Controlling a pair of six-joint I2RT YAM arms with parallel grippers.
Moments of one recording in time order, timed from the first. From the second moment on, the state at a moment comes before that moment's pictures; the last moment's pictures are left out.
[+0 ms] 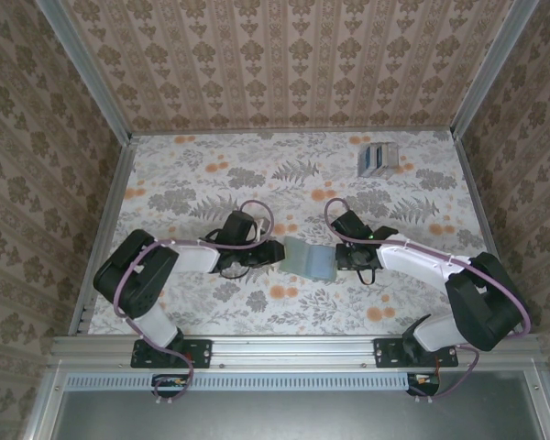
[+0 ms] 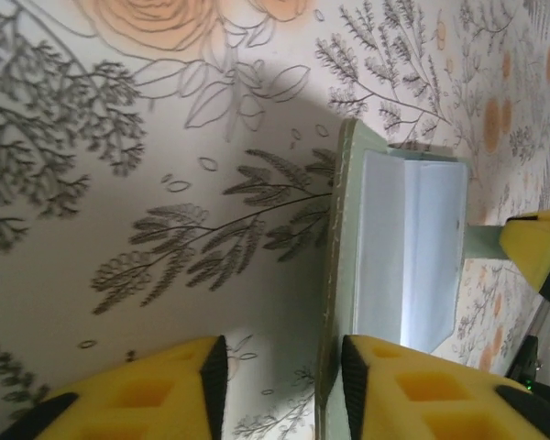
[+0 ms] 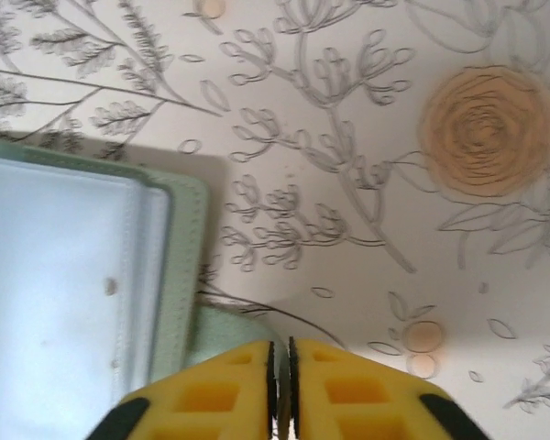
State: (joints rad) left arm -0.67 1.65 0.64 0.19 0.52 -0.76; right arm 0.56 1.42 0.74 -0.57 0.14 0.58
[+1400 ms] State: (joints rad) left arm -0.67 1.42 0.63 -0.16 0.25 -0.60; right arm 0.14 1.53 1.12 -0.47 0.07 0.31
